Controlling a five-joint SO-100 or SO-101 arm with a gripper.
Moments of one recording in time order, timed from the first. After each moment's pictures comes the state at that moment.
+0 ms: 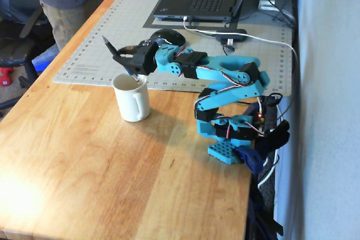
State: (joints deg) arm 20.7 149.4 160.8 -5.5 69.7
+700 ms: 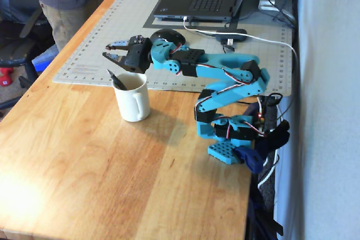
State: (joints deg) arm 13.5 149.4 154.8 -5.5 54.4
